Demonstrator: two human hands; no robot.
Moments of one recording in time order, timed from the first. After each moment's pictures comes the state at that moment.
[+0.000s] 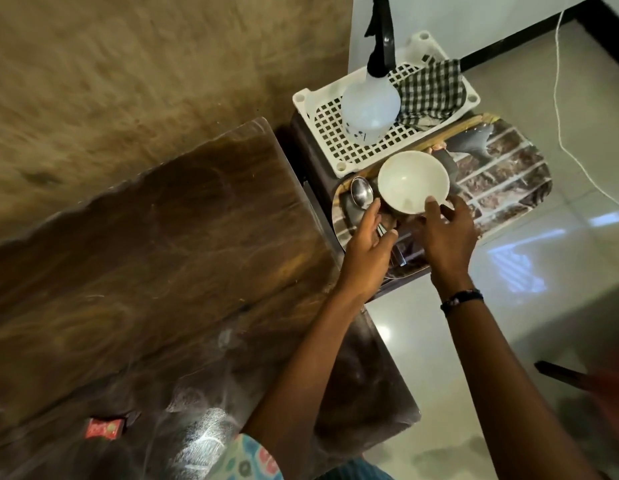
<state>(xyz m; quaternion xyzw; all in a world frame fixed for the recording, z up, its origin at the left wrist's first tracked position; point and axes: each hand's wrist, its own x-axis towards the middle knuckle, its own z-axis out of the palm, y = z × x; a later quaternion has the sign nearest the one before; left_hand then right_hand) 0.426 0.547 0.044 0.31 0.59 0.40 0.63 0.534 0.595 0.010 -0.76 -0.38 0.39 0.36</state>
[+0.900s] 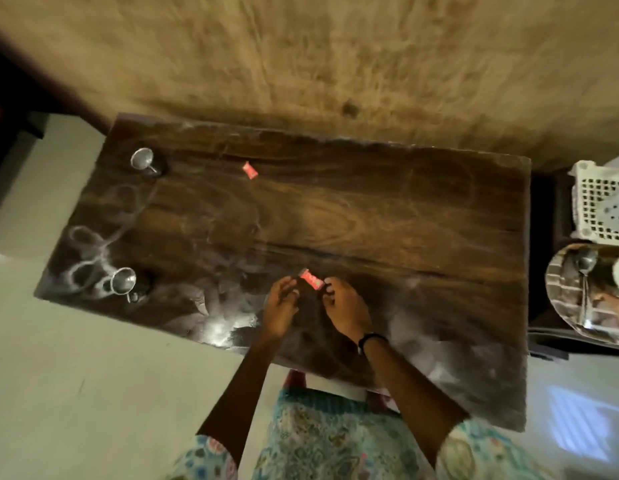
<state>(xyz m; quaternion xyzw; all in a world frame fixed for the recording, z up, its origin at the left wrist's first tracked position) 0.149 0.160 0.080 -0.07 0.78 0.50 0.37 0.230 0.272 0.057 -0.35 -0.82 0.45 -0.10</state>
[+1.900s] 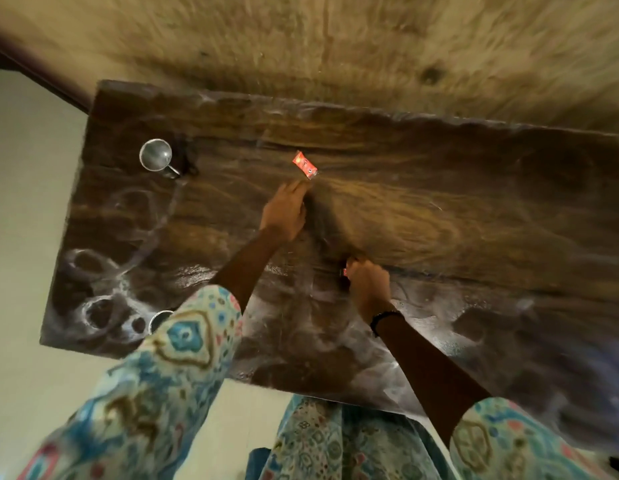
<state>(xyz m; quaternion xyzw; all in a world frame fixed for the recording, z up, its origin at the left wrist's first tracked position) -0.176 0.185 0.012 0.41 0.87 0.14 0.24 0.021 0.229 0.024 -0.34 -0.88 0.22 -0.23</state>
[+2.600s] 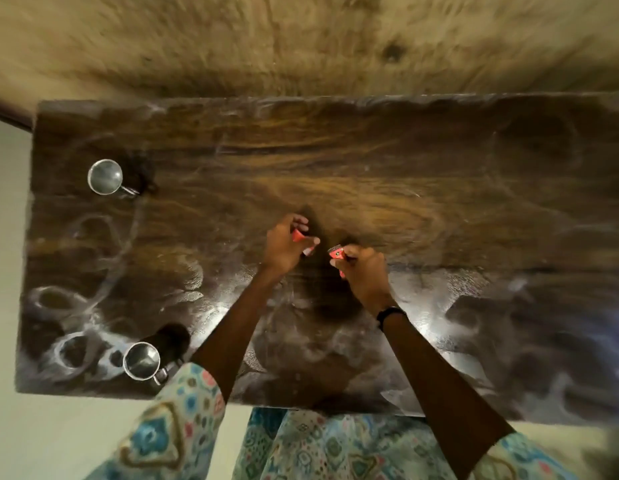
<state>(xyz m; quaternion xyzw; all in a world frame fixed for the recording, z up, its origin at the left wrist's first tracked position) -0.118 0.195 -0.024 0.20 0.81 0.38 0.40 0.034 0.260 -0.001 -0.50 -0.74 0.45 -0.05</state>
